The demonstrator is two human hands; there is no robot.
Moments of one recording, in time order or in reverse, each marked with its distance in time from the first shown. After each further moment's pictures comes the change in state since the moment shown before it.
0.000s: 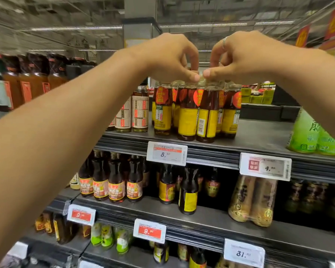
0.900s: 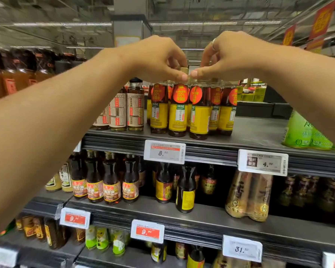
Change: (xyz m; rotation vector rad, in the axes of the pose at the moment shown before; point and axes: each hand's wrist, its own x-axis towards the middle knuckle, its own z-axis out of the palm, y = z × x) left_hand 0.004 -0.032 0.010 0.032 -0.015 0.111; right_hand 0.015 -0.006 0.011 0.010 -0.014 0.068
